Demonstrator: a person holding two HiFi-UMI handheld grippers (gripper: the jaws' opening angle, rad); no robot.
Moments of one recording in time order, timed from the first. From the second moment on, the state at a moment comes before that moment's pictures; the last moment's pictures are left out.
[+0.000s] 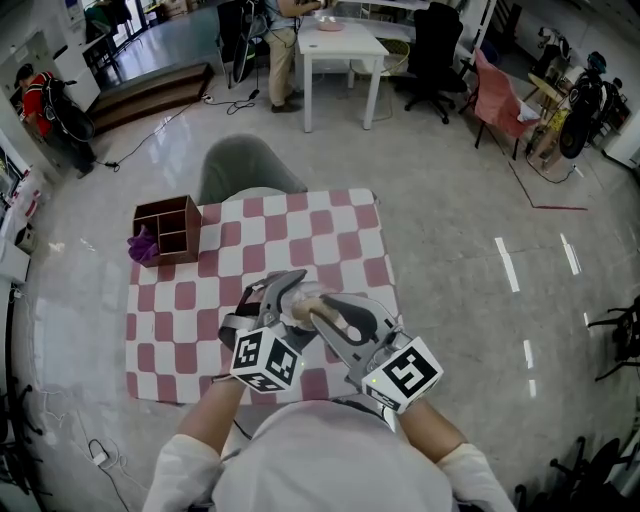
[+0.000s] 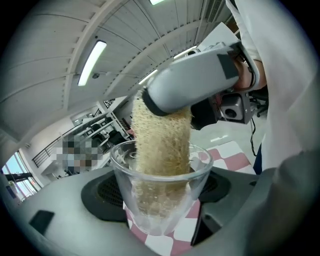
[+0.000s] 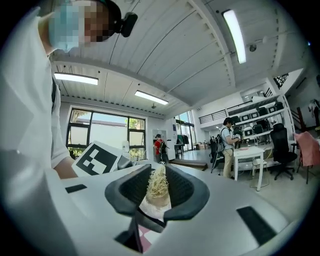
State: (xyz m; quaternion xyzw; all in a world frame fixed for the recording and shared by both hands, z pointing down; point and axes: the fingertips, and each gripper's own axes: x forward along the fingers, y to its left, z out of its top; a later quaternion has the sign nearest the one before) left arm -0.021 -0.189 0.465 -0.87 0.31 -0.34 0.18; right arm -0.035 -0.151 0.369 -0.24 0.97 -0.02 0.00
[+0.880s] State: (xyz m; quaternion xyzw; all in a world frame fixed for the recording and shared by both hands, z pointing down) left arm -0.037 -0.219 0.477 -0.90 0.39 -0.19 0.04; right arm 0.026 -0.179 0.339 -0.36 0.93 -0.02 0.10
